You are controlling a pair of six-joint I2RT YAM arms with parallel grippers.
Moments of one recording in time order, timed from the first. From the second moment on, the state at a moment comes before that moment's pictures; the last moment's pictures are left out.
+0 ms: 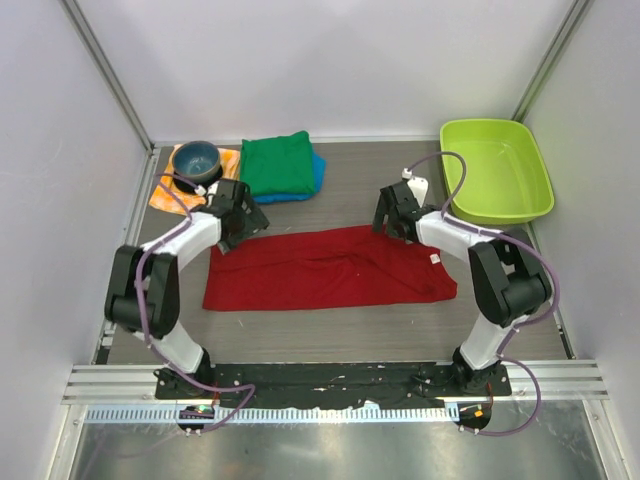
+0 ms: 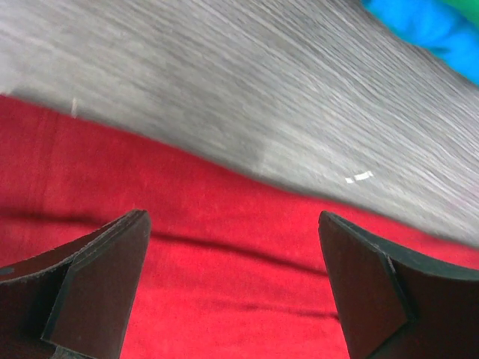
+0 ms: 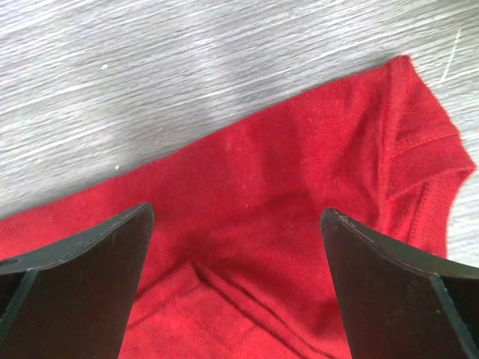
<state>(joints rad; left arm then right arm) -0.24 1.71 1.07 -0.39 -0.17 -0.79 0.41 1.76 1.05 -0.24 0.42 0.57</state>
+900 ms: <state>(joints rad) -0.26 1.34 0.83 -0.43 -0.10 -0.81 0.48 1.74 1.03 -0.31 0.25 0.55</state>
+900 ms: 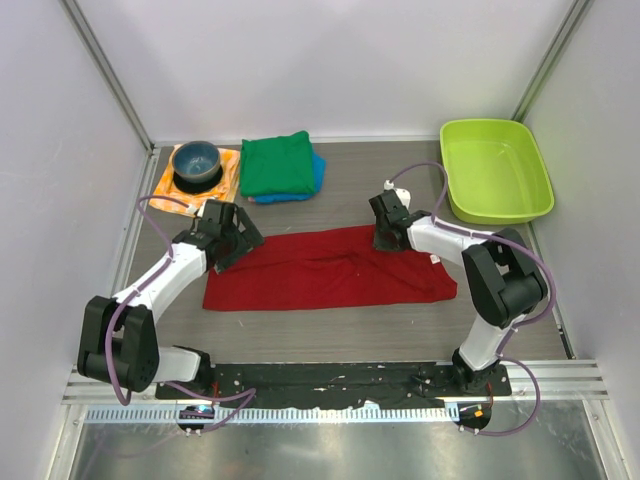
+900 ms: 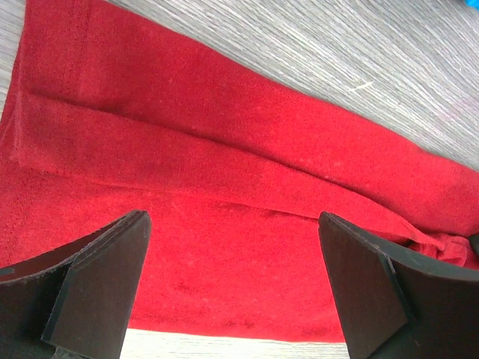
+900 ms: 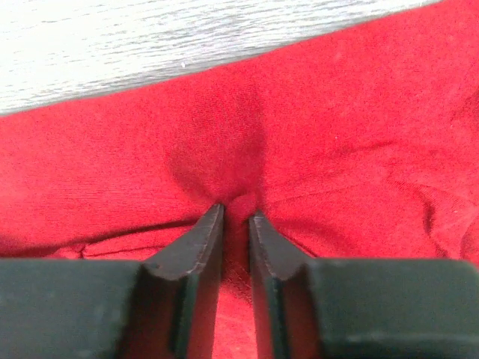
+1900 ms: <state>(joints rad) -0.27 1.25 0.80 -0.43 -0.10 -0.81 0.87 1.43 0.84 -0.56 0.44 0.67</state>
